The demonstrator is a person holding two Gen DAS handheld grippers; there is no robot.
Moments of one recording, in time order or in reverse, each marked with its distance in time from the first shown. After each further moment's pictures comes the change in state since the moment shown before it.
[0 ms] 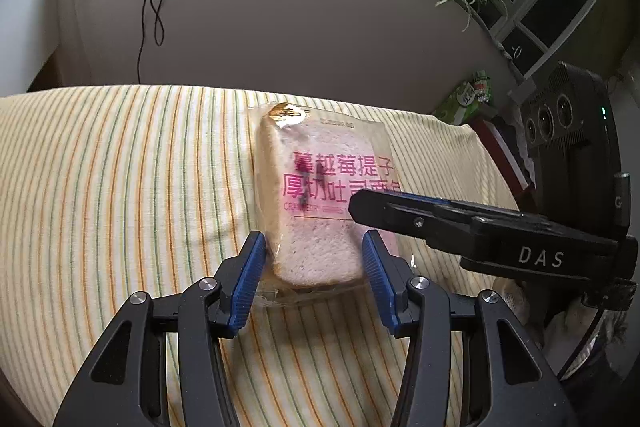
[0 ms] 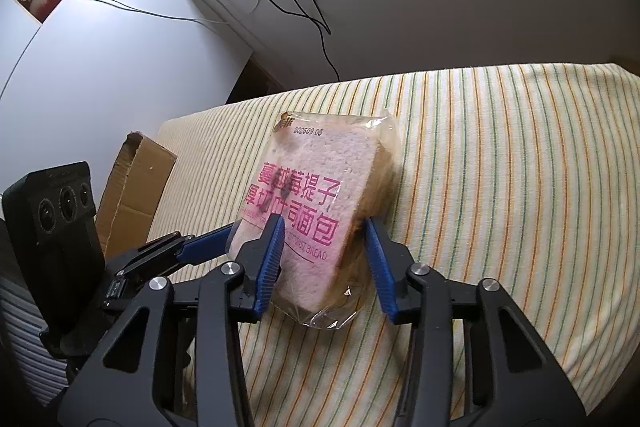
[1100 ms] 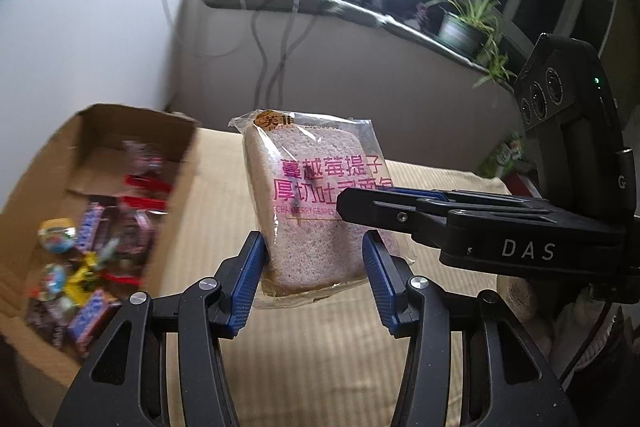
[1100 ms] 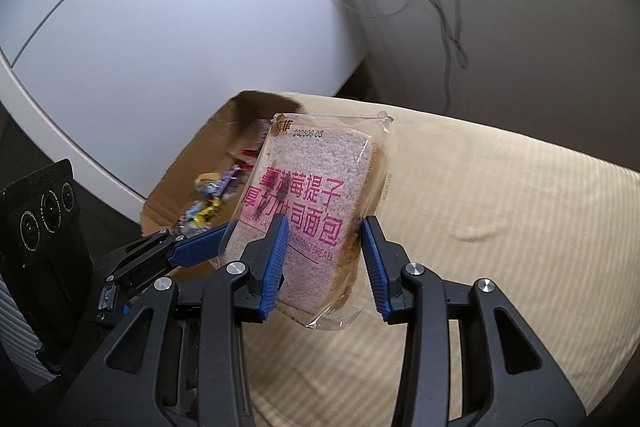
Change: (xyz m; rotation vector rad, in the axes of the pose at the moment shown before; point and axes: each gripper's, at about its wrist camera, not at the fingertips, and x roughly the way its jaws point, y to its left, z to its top) left arm -0.161 0.070 -0.057 -0.058 -0.269 0.210; right arm 0.014 0.197 -0.021 -0.320 -0.010 0.102
